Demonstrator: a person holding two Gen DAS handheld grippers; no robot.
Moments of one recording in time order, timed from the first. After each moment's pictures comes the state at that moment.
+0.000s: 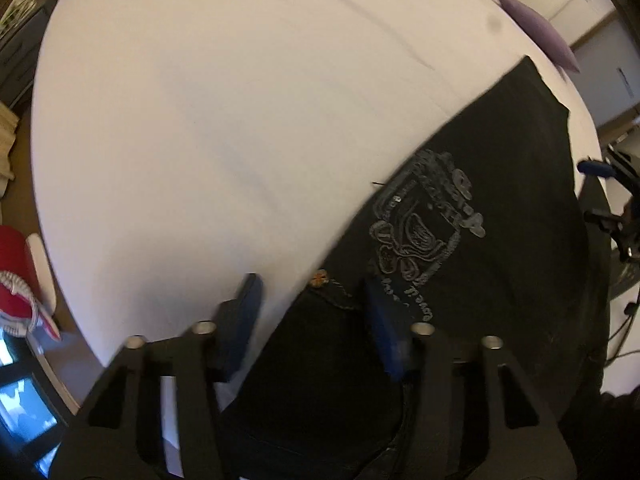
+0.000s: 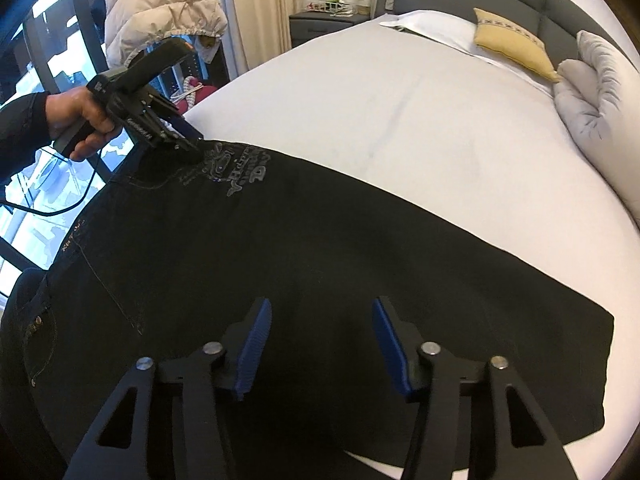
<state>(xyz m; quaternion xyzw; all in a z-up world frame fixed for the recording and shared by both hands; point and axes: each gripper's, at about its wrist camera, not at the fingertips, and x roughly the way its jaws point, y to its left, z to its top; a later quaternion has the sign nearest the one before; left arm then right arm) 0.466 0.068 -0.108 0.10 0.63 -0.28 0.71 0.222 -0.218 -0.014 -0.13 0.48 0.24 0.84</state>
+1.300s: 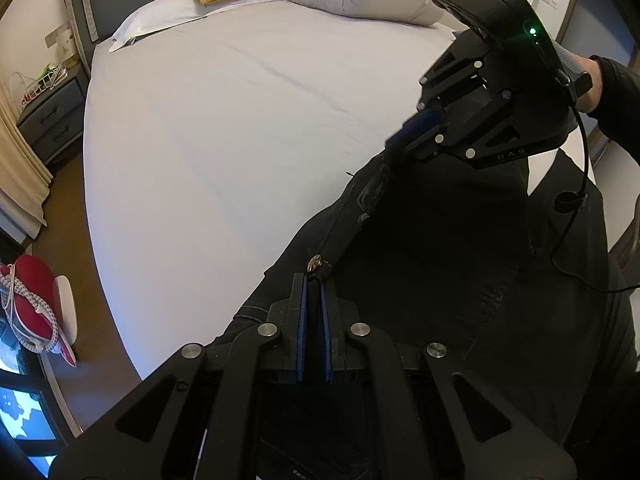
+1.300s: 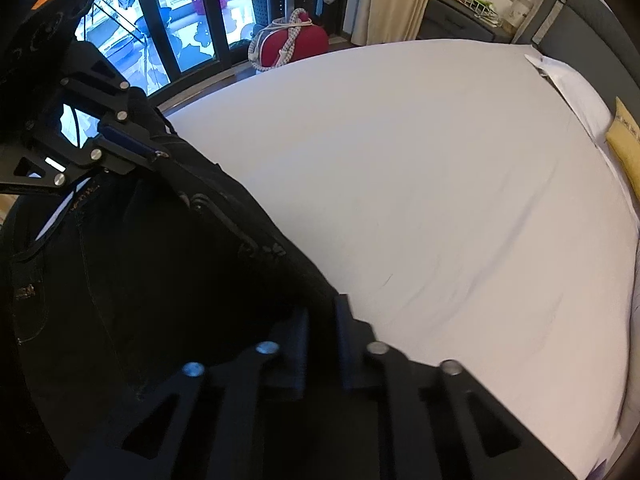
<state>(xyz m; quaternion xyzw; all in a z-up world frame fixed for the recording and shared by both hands) 0.307 0.070 -0.028 0.12 0.48 -0.29 0.82 0.306 -0.094 -0.012 -0.30 0.49 0.38 0.72</state>
